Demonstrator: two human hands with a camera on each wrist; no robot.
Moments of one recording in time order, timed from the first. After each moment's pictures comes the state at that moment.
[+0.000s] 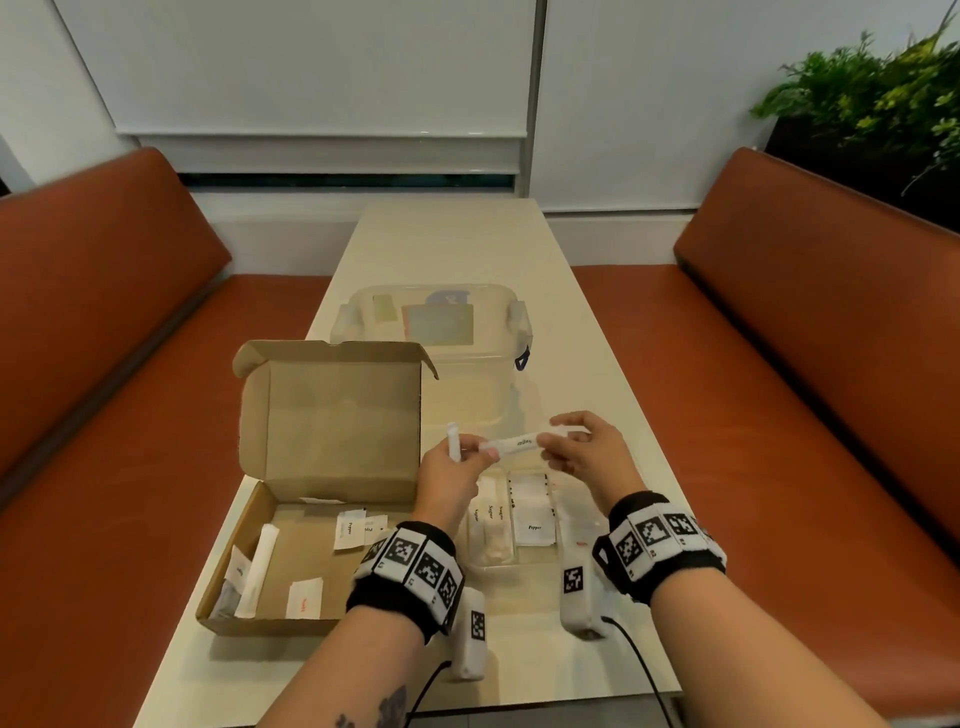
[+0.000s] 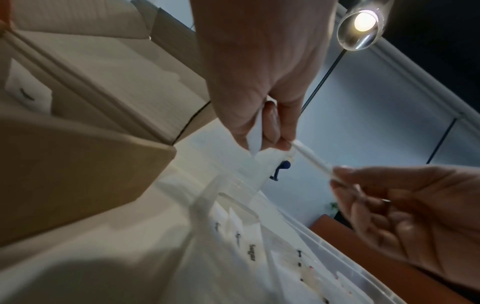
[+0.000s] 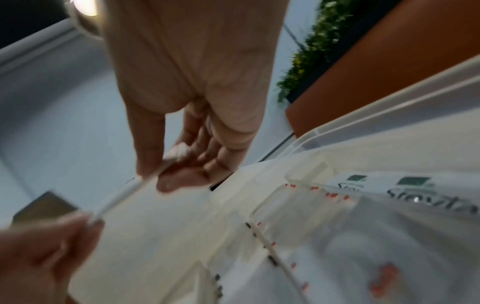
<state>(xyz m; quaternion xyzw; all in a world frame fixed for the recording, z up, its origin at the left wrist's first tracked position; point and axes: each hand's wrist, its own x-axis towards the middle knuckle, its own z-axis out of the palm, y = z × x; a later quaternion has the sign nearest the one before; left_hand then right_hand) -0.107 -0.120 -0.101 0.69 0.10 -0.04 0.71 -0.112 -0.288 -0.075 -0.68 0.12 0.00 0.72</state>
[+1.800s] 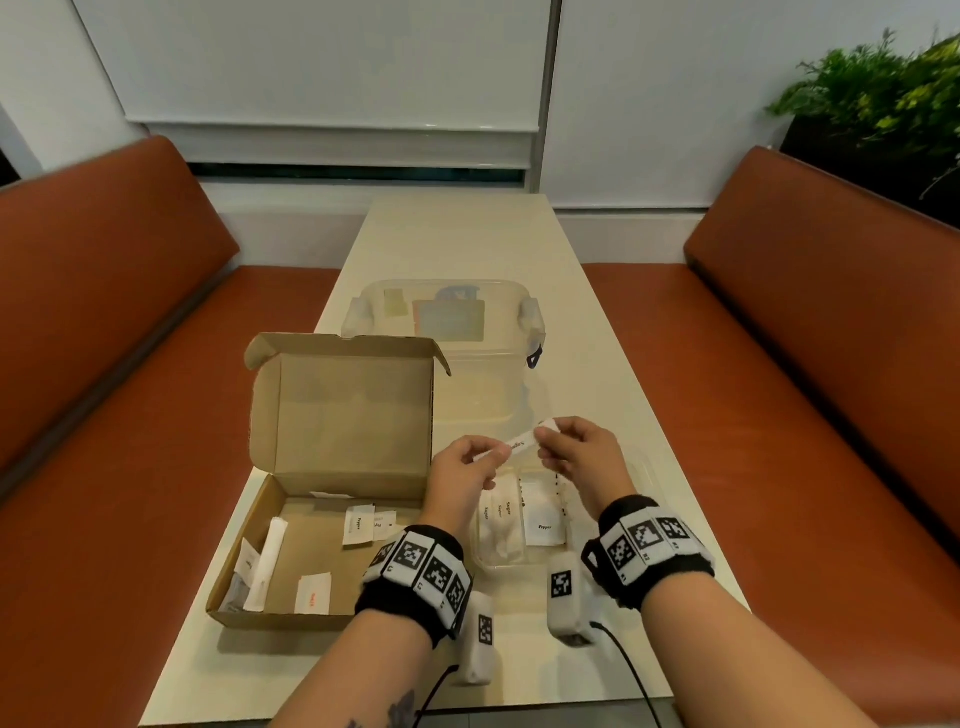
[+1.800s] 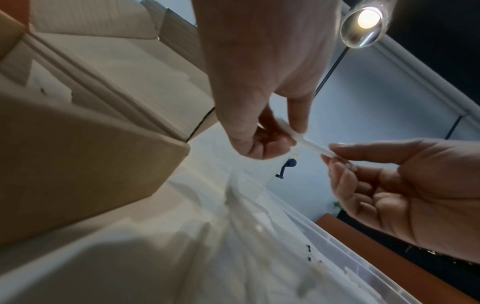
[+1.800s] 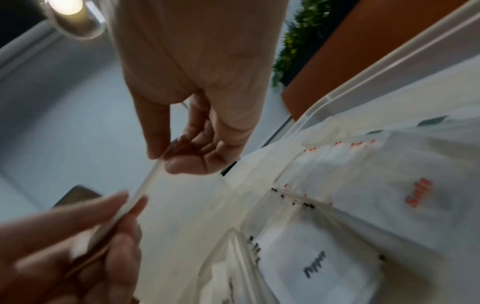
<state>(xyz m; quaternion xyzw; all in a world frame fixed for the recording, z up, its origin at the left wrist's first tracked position) -0.107 -0.118 -0.108 0.68 0.08 -0.04 0.73 -0.105 -0.267 -0.086 -0.65 0.12 -0.01 0.75</state>
